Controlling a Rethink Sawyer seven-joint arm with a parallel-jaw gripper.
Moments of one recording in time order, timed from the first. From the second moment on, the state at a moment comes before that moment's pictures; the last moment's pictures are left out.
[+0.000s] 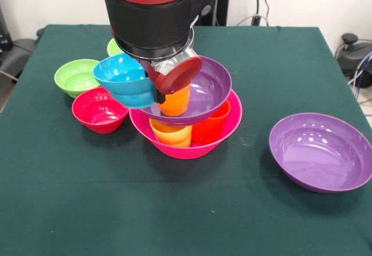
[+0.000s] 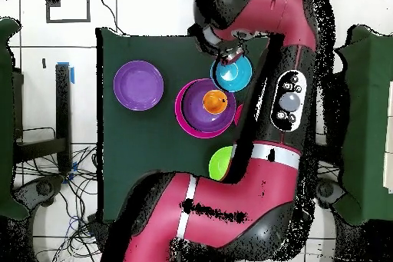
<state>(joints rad) -0.24 -0.17 -0.09 0.45 0.00 1.53 2.42</state>
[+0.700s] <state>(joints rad) -0.23 -0.33 -0.09 0.76 0.00 1.42 2.42</state>
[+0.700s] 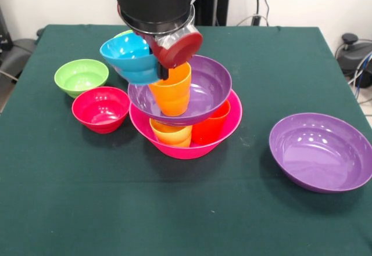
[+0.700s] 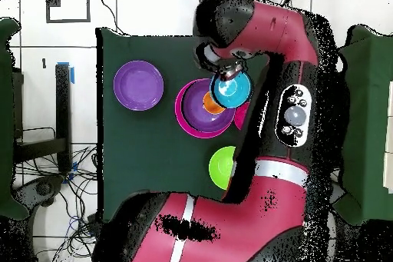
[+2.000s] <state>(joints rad) -0.23 -0.50 -0.09 1.16 0.01 1.10 2.42</state>
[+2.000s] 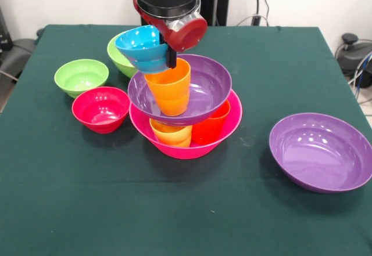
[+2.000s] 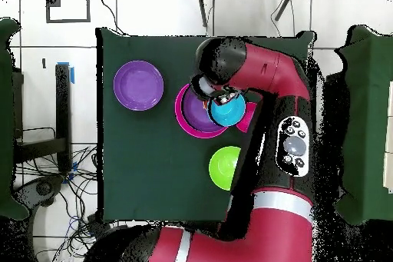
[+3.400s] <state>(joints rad) -0.23 -0.51 -0.06 1.20 0.03 1.05 2.42</state>
